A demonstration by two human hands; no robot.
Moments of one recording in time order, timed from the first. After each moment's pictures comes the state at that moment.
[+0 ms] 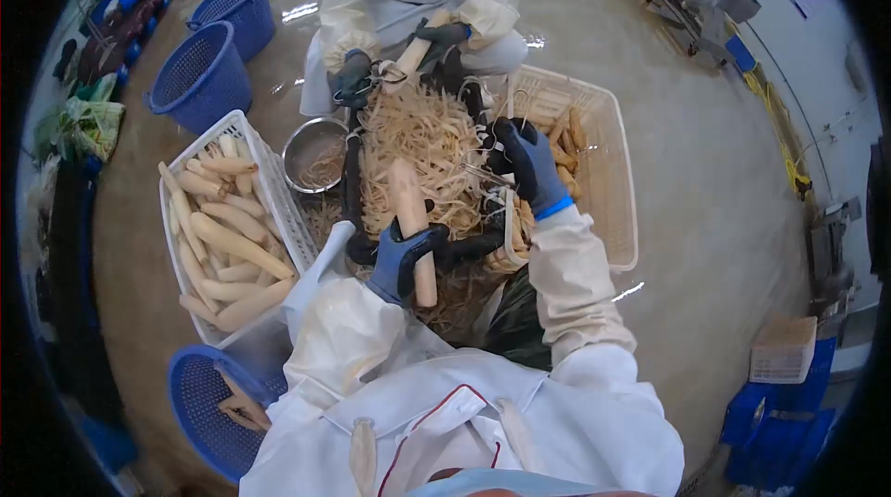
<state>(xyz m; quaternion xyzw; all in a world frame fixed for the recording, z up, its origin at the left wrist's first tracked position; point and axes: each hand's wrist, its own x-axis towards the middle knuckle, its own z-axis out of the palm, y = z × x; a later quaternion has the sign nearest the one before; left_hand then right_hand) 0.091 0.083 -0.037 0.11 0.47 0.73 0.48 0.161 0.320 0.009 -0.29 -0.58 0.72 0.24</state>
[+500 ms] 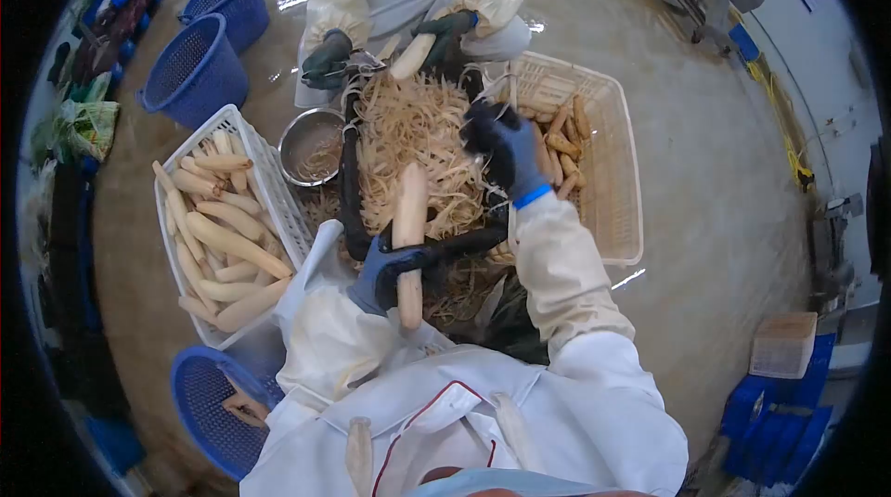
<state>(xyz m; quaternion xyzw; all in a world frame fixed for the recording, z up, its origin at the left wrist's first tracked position) 0.075 0.060 -0.021 0.12 0.43 0.69 0.58 0.125 0.312 -0.010 -0.26 -0.53 0.74 0.32</state>
